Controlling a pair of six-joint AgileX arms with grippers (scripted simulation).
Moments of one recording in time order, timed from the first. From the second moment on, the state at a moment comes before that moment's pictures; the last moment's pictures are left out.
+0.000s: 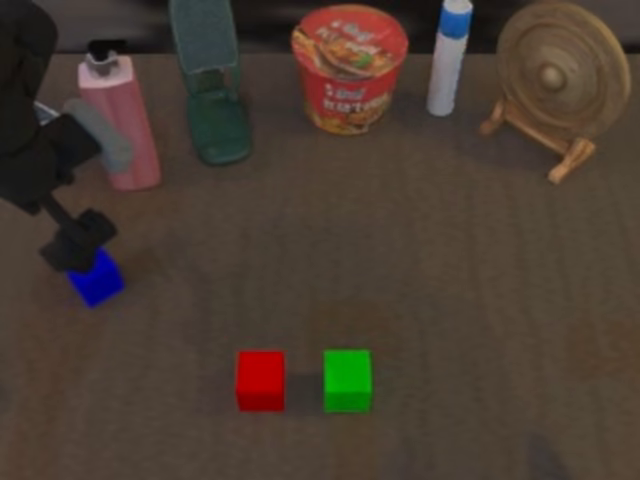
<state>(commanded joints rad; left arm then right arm) -0.08 1.95 1.42 -0.98 0.00 0.77 0.05 0.12 0.09 -0.07 0.01 0.05</state>
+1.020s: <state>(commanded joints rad) -0.08 2.16 1.39 -0.80 0.00 0.81 0.01 0.00 0.00 0.00 0.00 0.00</state>
